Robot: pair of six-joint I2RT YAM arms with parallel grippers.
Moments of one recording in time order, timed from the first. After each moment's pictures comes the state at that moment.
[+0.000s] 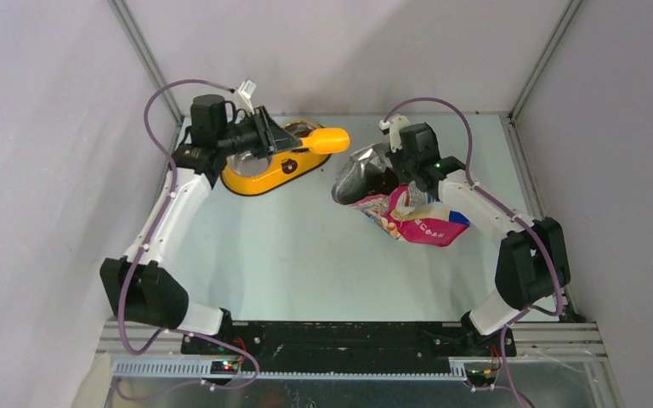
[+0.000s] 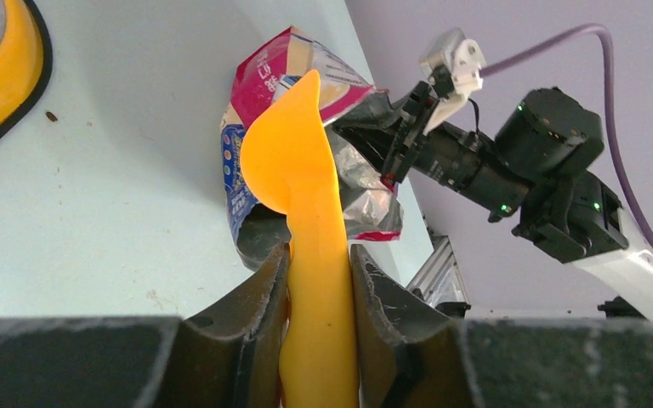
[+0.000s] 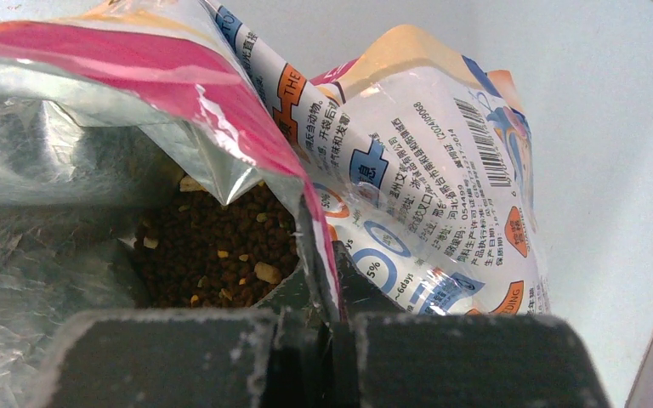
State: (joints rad) left arm -0.18 1.44 1.40 -0.37 0.72 -0.60; right arm 0.43 1.60 1.25 -0.34 0.14 -0.14
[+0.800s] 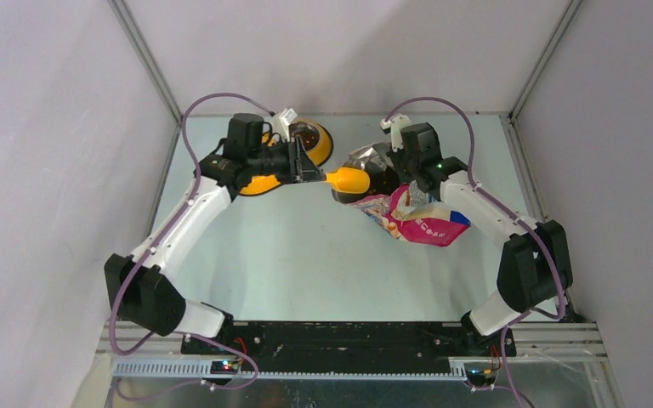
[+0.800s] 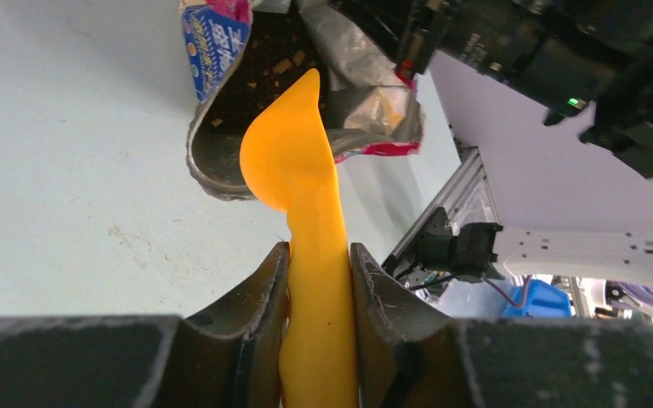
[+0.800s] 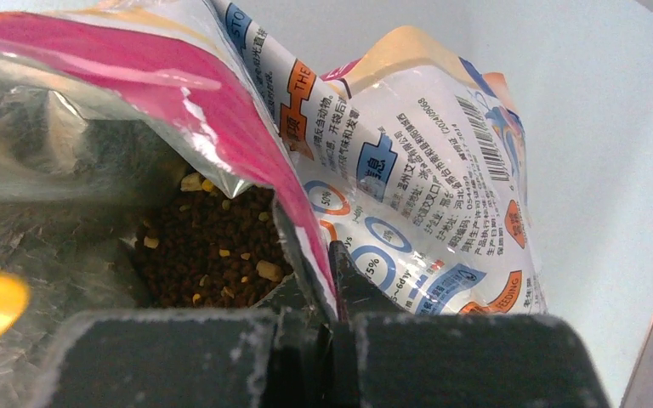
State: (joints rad) left arm -0.37 1.39 1.31 -0.49 0.66 -0.49; right arm 0.43 1.59 1.24 -0.34 0.15 -0.14
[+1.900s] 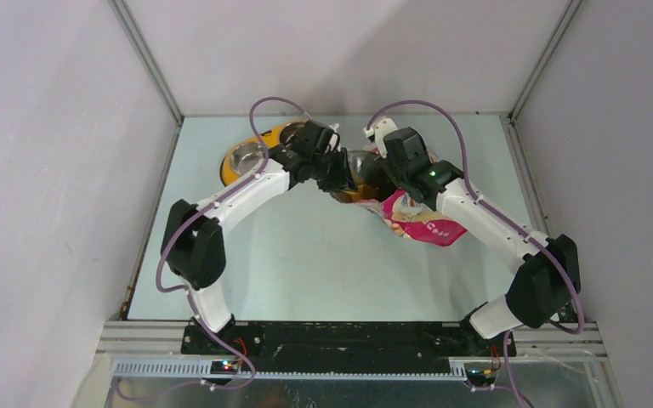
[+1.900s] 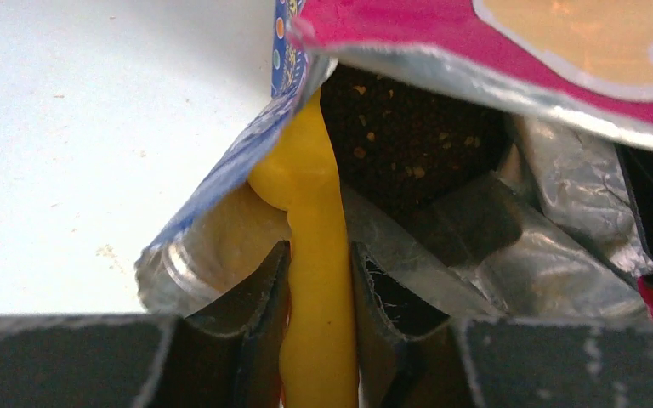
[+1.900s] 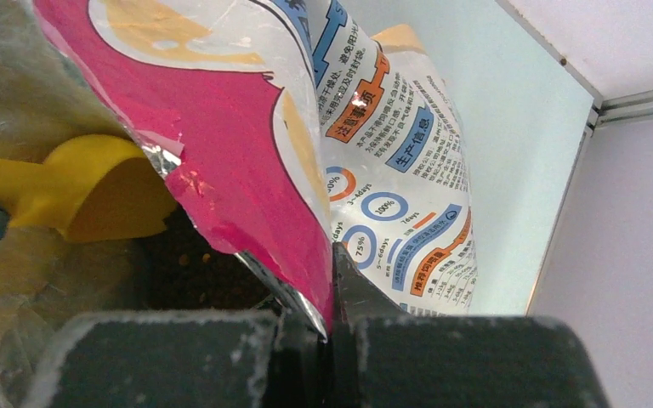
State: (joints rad) left arm -0.62 1.77 1.51 -0.56 0.26 -0.61; right arm 0.59 1.50 1.30 -0.49 0.39 -0.22
